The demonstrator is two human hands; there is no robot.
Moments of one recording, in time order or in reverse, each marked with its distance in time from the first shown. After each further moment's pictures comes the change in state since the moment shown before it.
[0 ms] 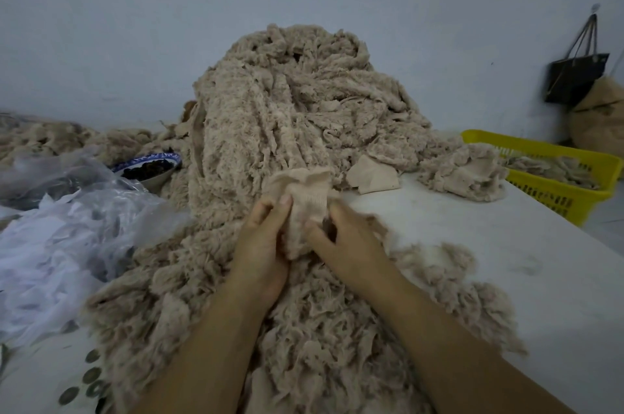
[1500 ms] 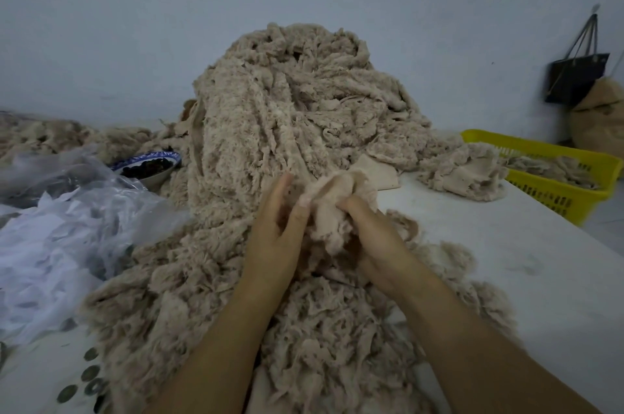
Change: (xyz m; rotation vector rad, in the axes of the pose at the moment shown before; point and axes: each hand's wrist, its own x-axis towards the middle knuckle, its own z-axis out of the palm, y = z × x) left_hand -0.011 -0.004 0.004 0.912 -0.062 0.395; right_hand 0.006 -0.001 -0.017 0.977 0.012 0.522
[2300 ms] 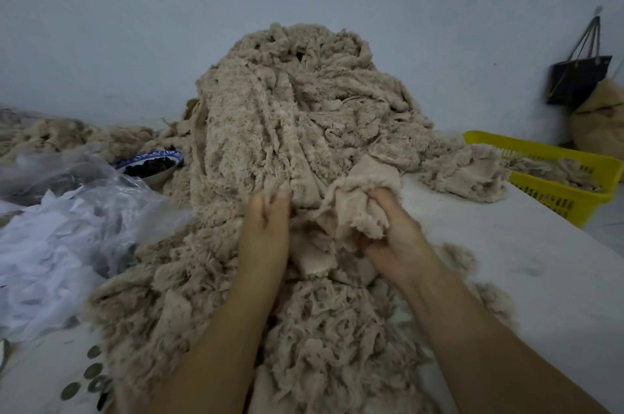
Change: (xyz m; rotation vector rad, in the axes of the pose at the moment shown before) left_hand 0.008 -0.001 -0.004 -0.006 0.239 -0.160; right_hand 0.011 -0.004 -0.019 0.427 -0.036 -0.048
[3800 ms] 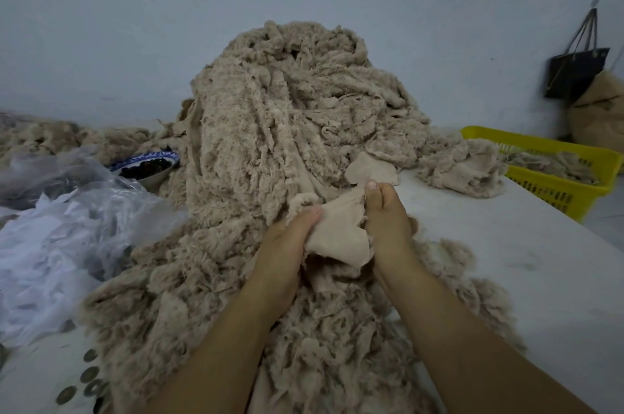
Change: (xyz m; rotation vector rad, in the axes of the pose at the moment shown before) left_hand -0.024 0.021 0.011 -0.536 -0.376 -0.386; right_hand 0.008 0.011 0.002 -0.865 0.414 -0.353
